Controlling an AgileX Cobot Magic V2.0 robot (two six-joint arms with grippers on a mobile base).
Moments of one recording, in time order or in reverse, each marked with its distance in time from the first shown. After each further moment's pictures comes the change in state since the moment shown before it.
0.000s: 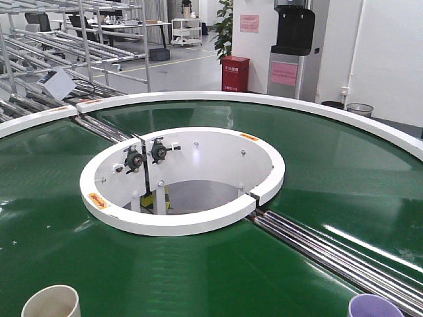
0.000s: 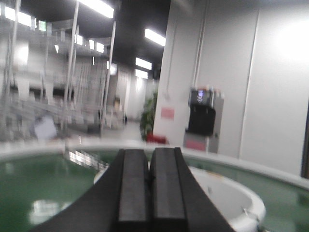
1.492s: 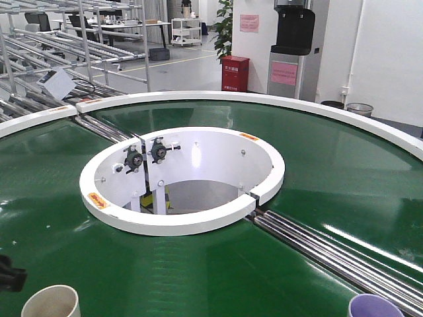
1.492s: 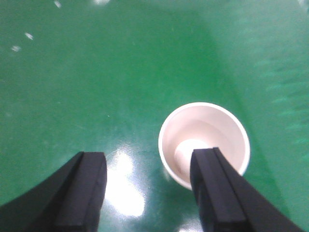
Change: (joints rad) left arm 0.000 1.262 -0.788 -0.006 0.793 0.258; right arm 0.000 0.668 -0.345 0.028 0.462 0.000
